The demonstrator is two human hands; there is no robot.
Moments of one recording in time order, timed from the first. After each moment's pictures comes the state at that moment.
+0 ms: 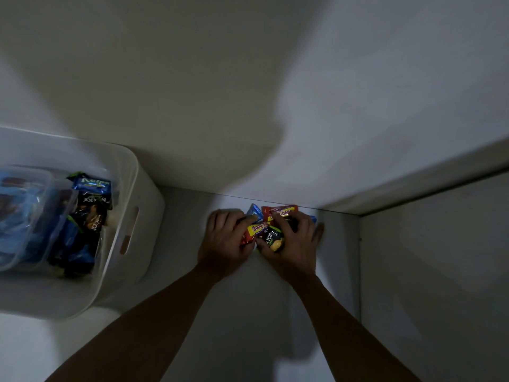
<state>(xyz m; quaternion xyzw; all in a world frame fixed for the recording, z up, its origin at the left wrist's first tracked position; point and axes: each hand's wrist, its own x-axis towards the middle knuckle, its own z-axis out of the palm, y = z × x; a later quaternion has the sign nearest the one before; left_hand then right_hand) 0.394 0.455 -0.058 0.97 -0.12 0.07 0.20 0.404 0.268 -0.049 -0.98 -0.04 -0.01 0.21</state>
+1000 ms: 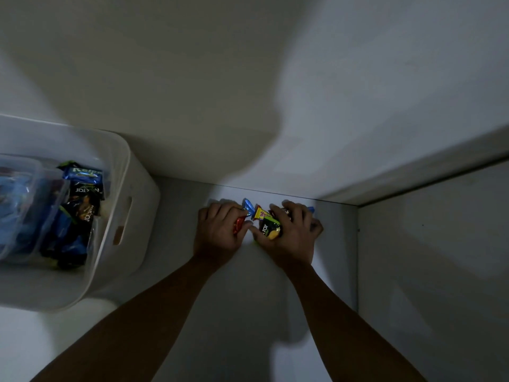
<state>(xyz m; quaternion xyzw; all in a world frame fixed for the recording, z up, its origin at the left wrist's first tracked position) 0.394 0.453 -0.065 0.97 -0.06 0.13 0.22 0.406 0.270 -0.055 -0.99 -0.02 -0.04 0.16</state>
